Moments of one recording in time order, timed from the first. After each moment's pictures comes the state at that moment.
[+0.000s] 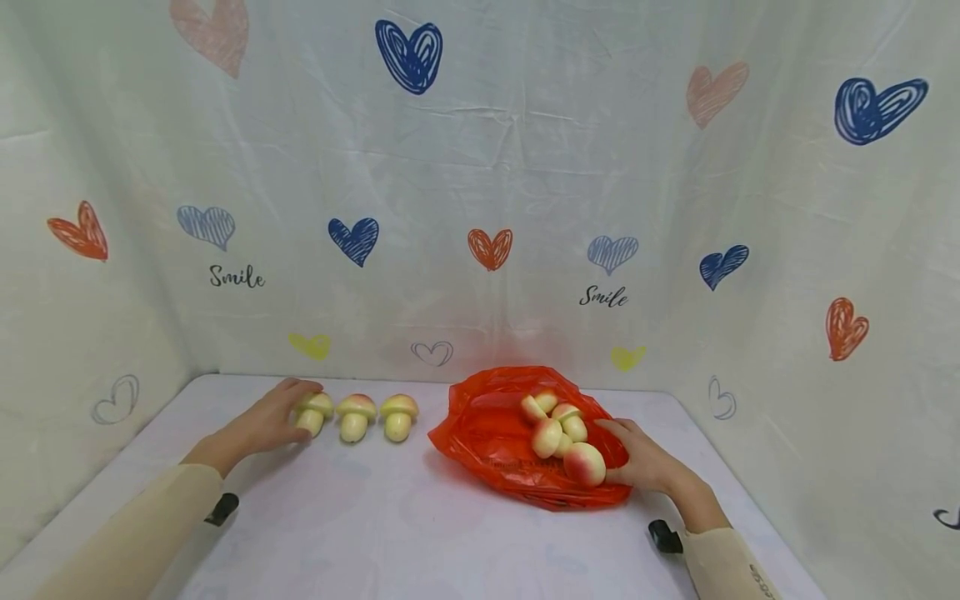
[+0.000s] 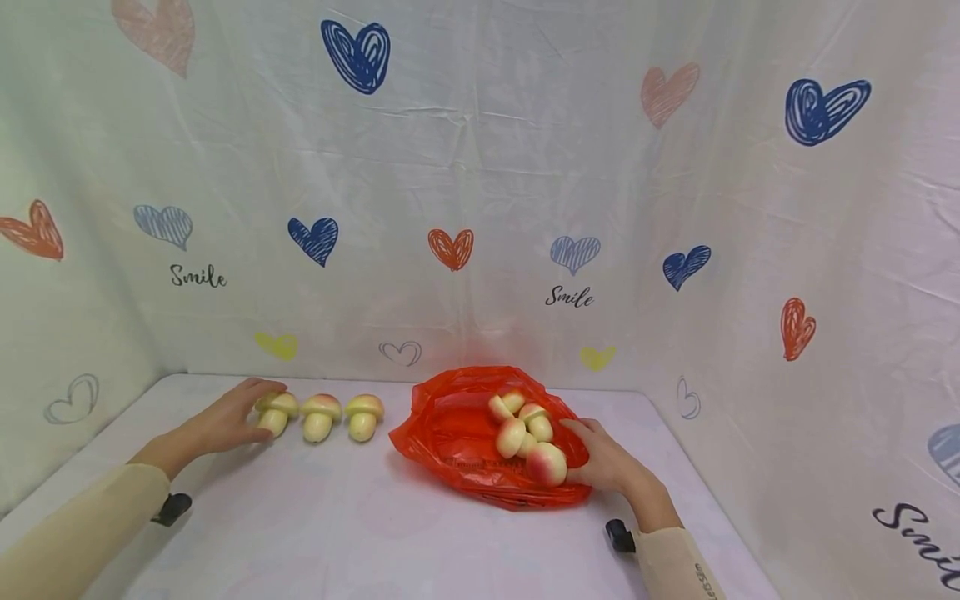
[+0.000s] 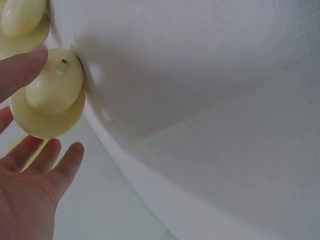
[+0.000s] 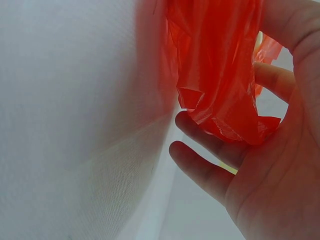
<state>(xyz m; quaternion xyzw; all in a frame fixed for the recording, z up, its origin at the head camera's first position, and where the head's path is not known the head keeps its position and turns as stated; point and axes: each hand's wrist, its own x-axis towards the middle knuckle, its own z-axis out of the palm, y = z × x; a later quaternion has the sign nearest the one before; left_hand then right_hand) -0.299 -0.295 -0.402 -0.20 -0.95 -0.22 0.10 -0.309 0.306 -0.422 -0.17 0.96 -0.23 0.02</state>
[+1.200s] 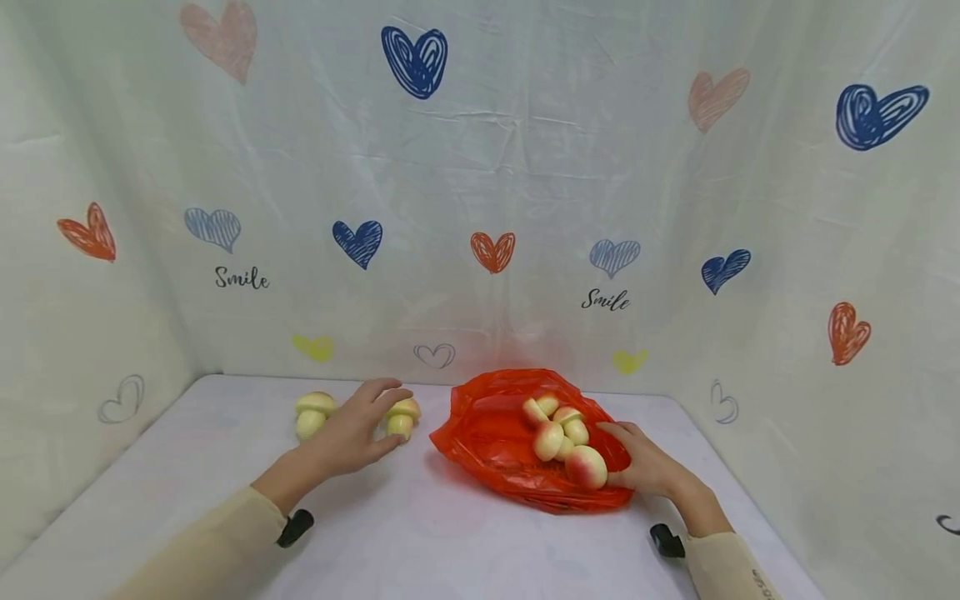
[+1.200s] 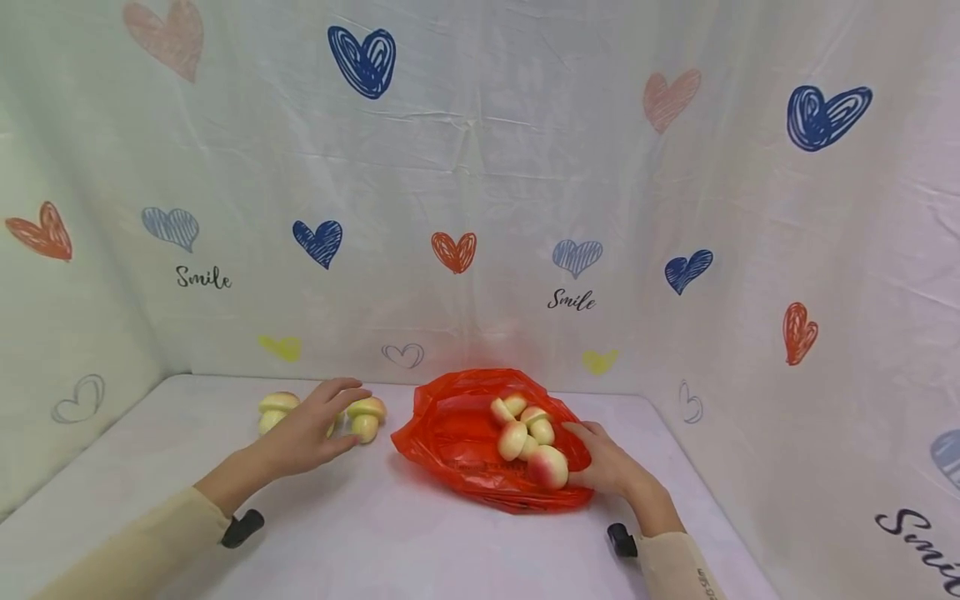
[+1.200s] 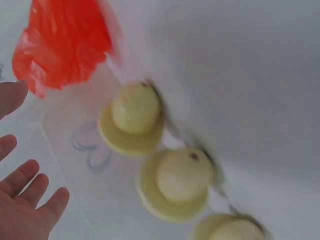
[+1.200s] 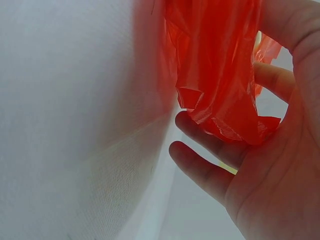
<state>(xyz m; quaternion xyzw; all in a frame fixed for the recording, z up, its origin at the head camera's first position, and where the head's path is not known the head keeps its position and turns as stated) -0.268 -0.173 -0.380 -0.31 -0.90 -0.19 0.23 -0.307 0.305 -0.422 -0.17 0.96 -0.23 0.02</state>
